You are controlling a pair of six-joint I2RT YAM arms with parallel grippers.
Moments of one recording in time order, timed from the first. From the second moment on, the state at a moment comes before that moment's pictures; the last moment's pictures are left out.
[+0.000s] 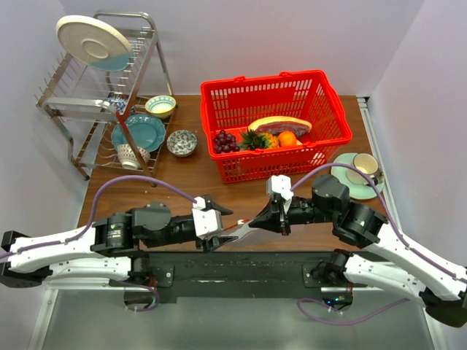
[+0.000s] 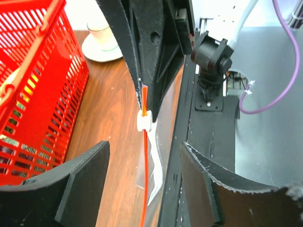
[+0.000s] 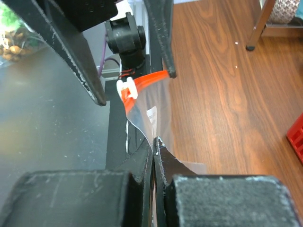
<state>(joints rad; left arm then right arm) -1.40 0.75 0.90 -0.35 -0.09 0.12 0.95 0.76 0.86 -0.37 -0.56 -0.02</state>
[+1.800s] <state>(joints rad) -1.40 0.90 1.00 -0.32 -0.04 0.13 0.95 0.74 0.86 -0.35 -0.62 0.06</state>
